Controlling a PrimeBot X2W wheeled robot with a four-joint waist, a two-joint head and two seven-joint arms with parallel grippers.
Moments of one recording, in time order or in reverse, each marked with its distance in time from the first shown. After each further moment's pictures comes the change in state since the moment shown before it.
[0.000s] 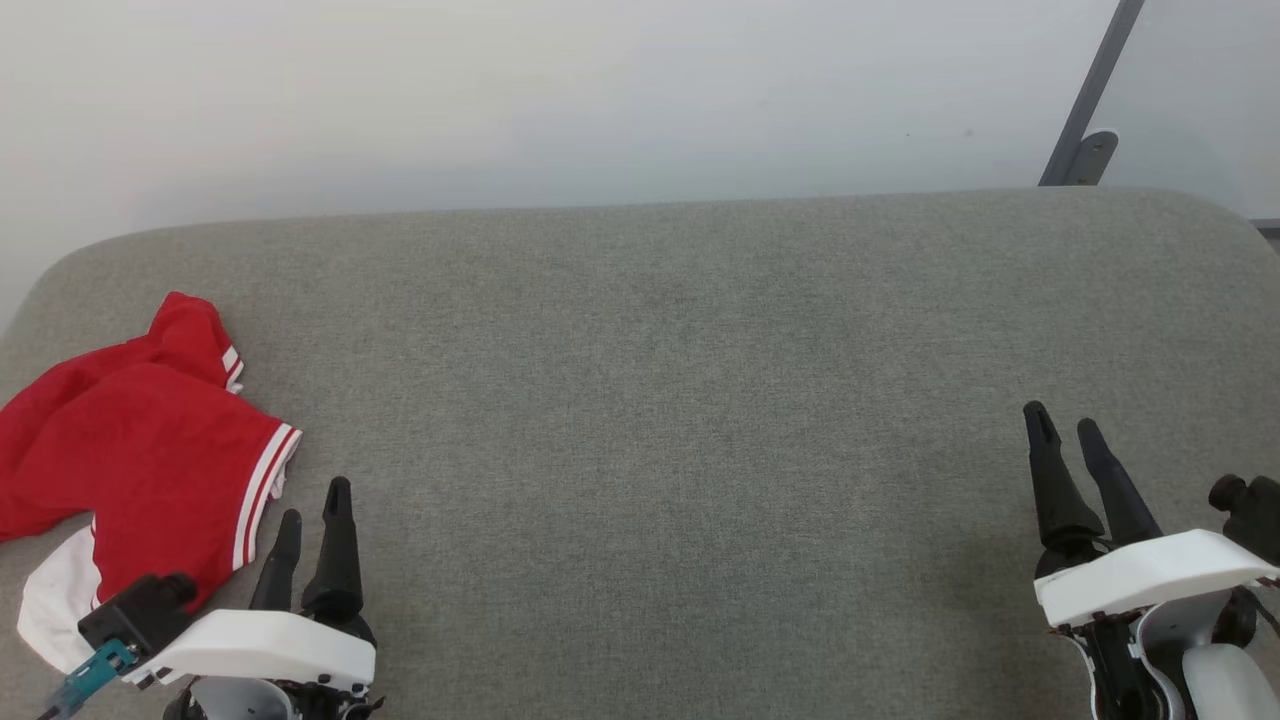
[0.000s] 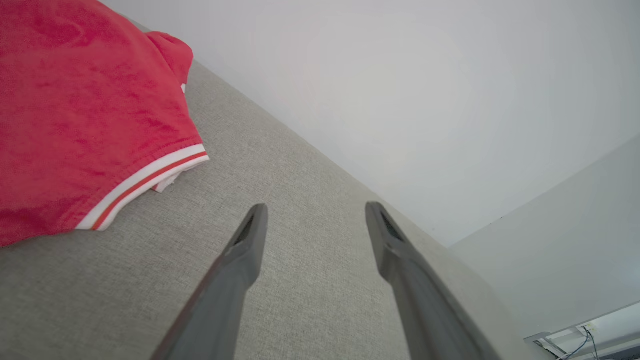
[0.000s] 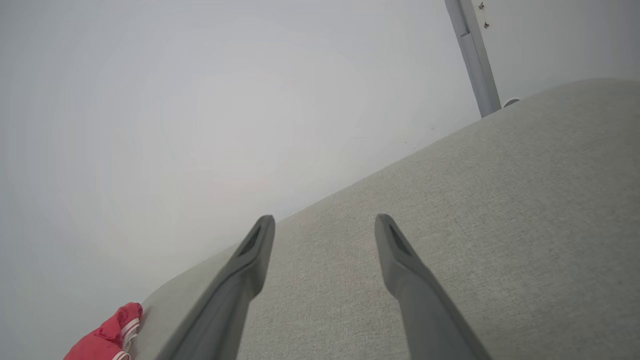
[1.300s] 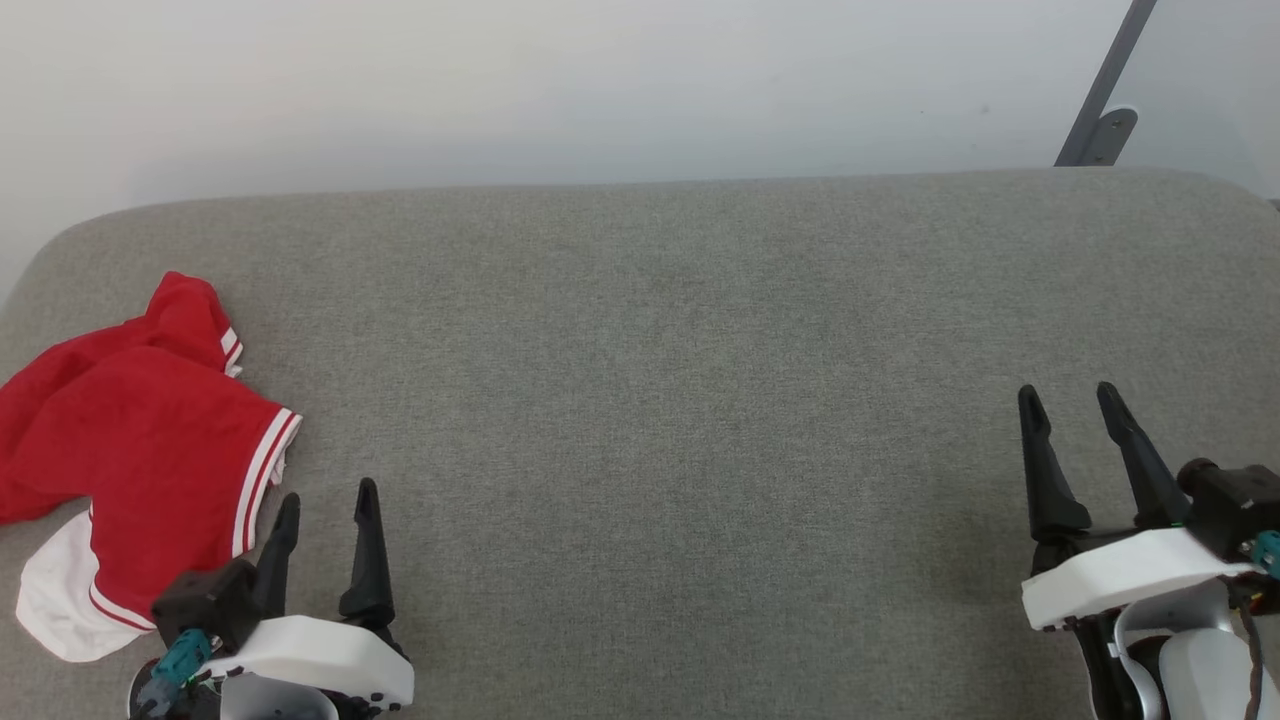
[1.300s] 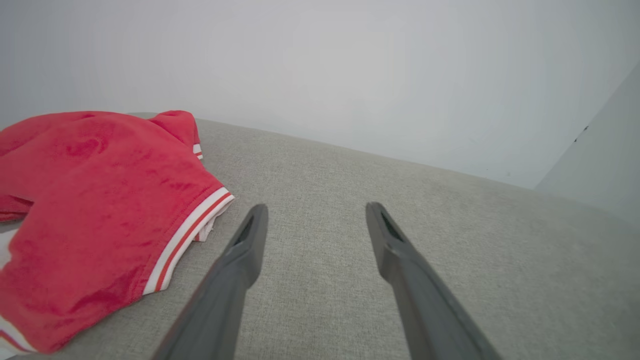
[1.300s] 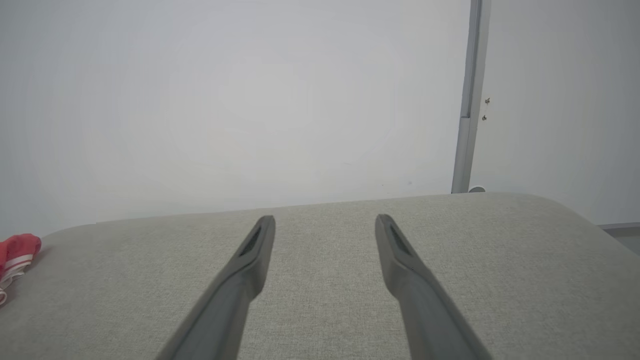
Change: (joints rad) left arm 0.014 0.035 -0.083 -0.017 0.409 0.075 -0.102; right arm -0.017 -0.007 -0.003 -0.016 -0.435 0.000 -0.103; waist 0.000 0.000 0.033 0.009
